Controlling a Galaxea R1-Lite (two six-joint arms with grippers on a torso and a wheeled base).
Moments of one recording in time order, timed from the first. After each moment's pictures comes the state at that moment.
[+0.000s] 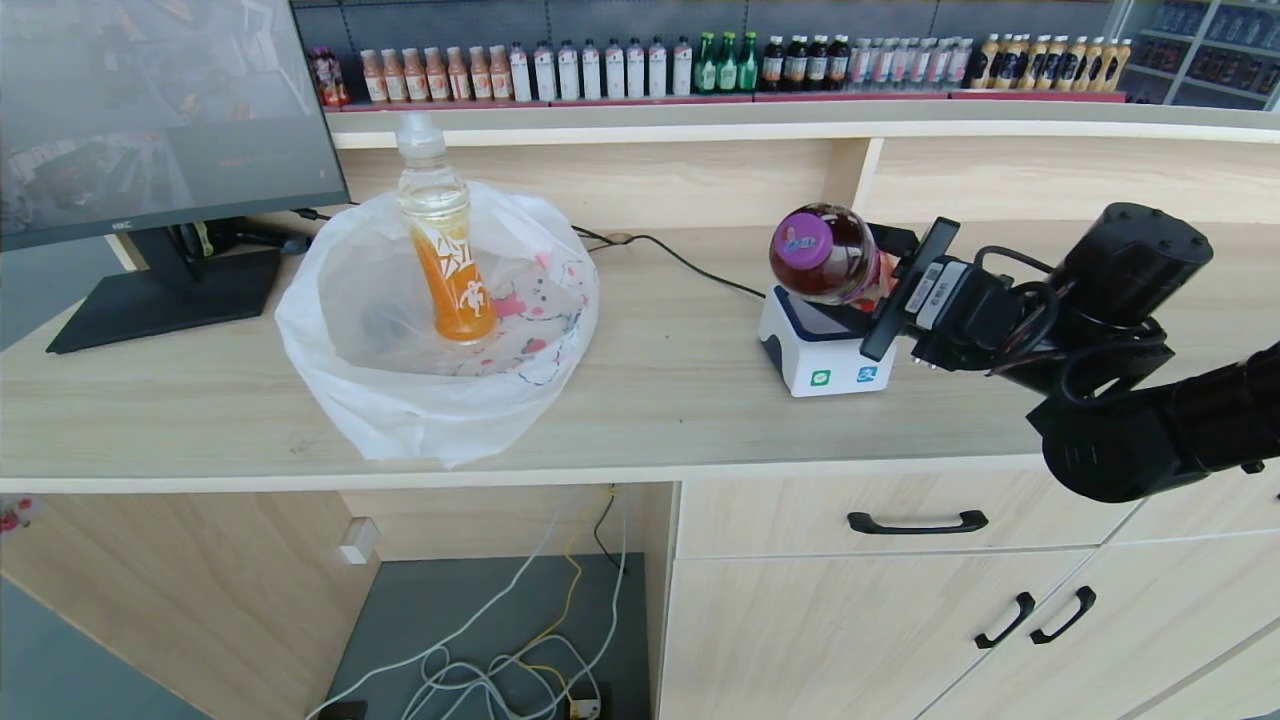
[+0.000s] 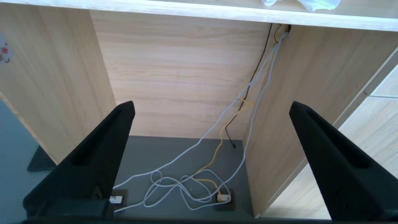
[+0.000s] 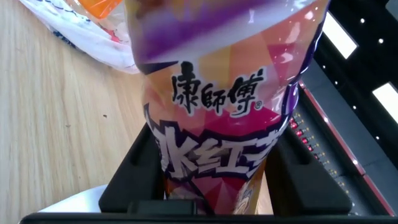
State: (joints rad) left arm 0.00 0.00 0.00 0.00 0.00 0.00; right arm 0.24 1.95 -1.07 -1.27 0.75 -0.97
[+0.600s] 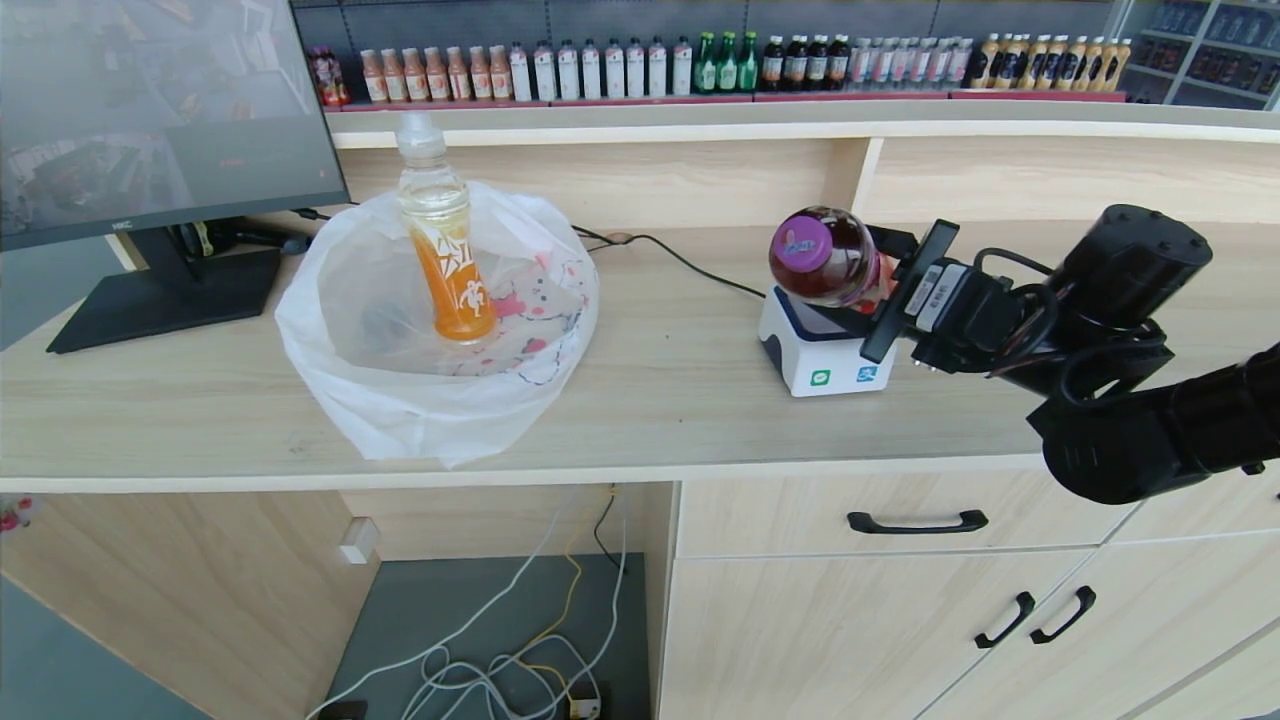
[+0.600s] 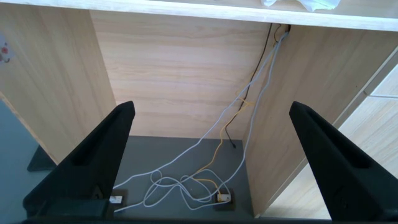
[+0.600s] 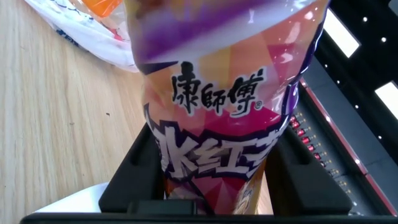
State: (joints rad) left arm 0.00 0.00 0.00 0.00 0.00 0.00; right arm 0.24 1.95 -1.06 -1.27 0.75 -0.97
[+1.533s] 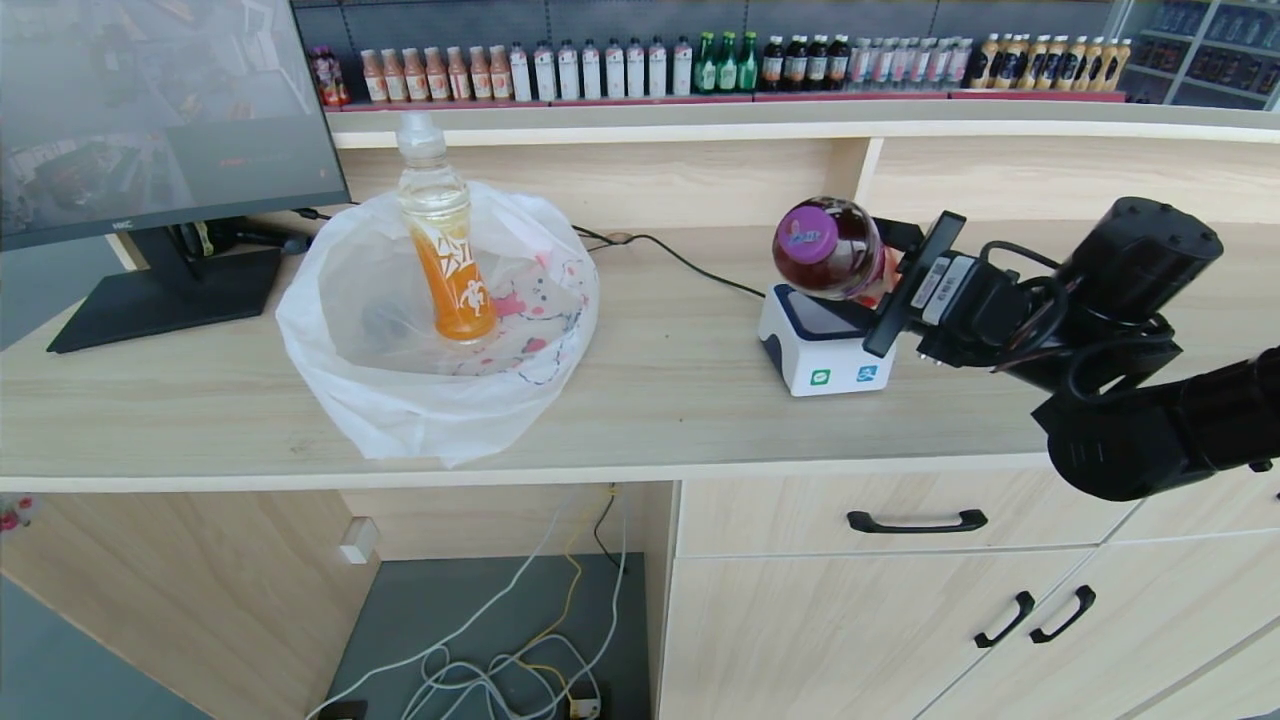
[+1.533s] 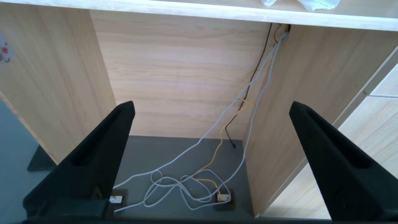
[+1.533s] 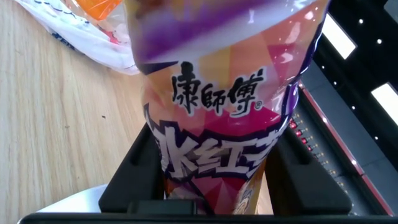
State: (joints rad) left arm 0.00 0.00 0.00 0.00 0.00 0.00; right arm 0.24 1.94 -1.07 -1.27 0.75 -0.97
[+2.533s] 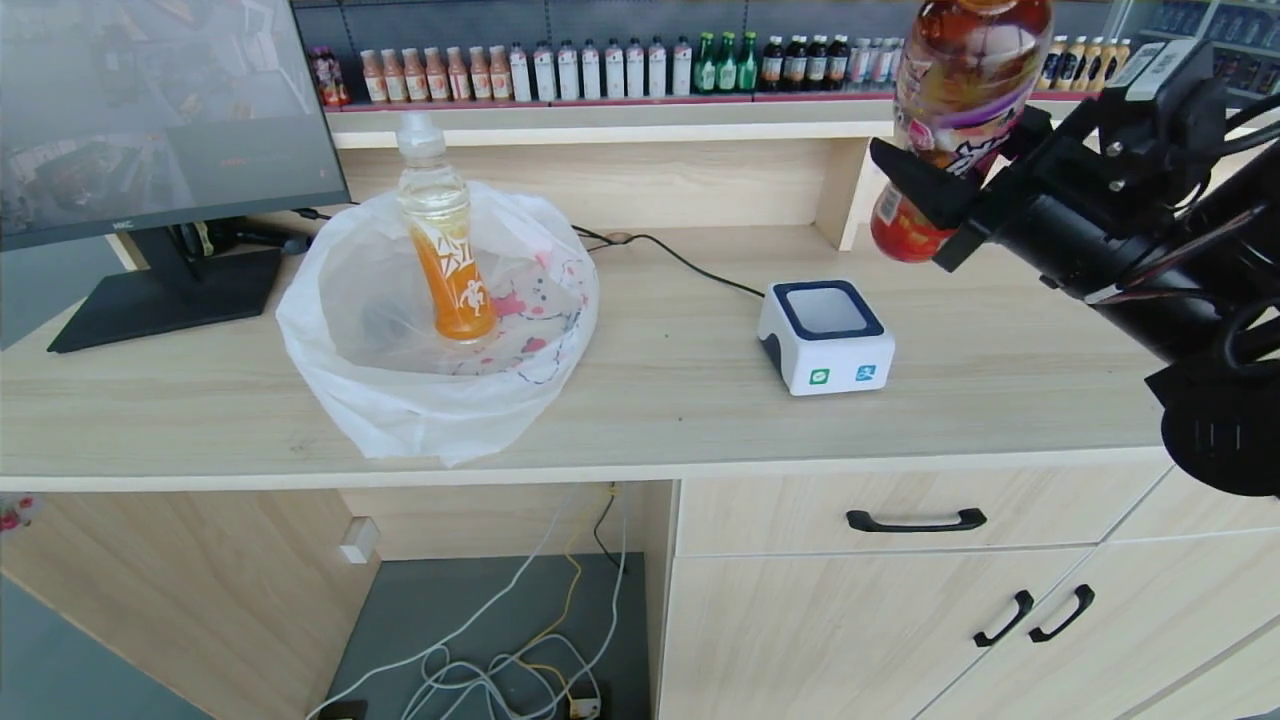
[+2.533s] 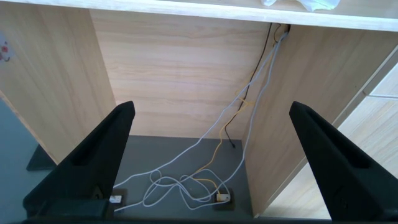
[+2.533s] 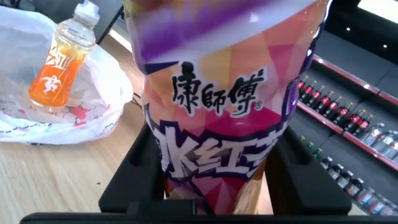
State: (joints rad) left arm 0.00 0.00 0.00 0.00 0.00 0.00; right arm 0.26 1.74 -1.03 -1.29 0.50 -0.44
